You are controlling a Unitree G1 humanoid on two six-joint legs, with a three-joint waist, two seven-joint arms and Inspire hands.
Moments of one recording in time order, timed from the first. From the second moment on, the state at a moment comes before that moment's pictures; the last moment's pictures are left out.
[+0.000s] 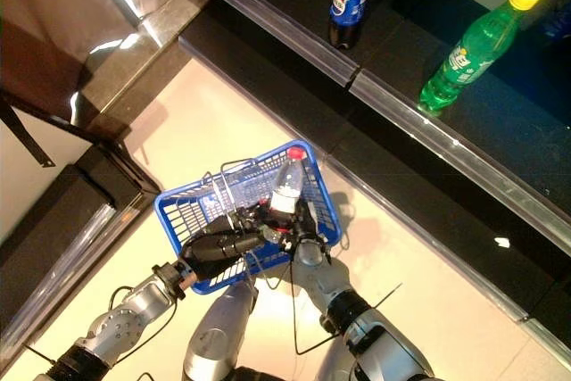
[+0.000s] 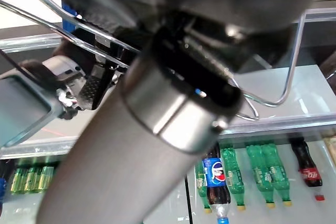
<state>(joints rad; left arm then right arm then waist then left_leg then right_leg) -0.11 0.52 -0.44 0.09 -1.28 0.11 -0.40 -0.51 -0.18 0.59 0.65 0.78 -0.03 -0.42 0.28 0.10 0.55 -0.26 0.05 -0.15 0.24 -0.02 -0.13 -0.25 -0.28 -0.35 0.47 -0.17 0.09</state>
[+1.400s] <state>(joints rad) -0.29 0.63 -0.58 0.06 -1.26 0.22 -0.50 -0.83 -0.21 0.46 1.21 1.34 0.19 0.03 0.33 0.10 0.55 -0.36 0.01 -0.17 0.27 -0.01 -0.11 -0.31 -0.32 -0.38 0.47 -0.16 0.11</state>
